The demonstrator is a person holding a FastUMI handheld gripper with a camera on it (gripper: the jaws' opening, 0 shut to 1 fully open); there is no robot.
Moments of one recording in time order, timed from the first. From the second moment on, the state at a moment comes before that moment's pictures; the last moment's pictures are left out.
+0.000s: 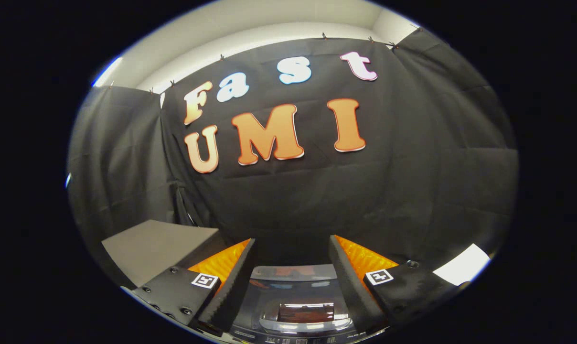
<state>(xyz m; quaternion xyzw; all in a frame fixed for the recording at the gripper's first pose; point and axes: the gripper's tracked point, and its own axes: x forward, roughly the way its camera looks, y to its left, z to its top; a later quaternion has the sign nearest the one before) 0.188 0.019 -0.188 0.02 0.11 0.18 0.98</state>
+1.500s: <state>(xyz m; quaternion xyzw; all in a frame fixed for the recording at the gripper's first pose) 0.123 -0.033 0.001 0.03 -0.02 0.16 0.99</state>
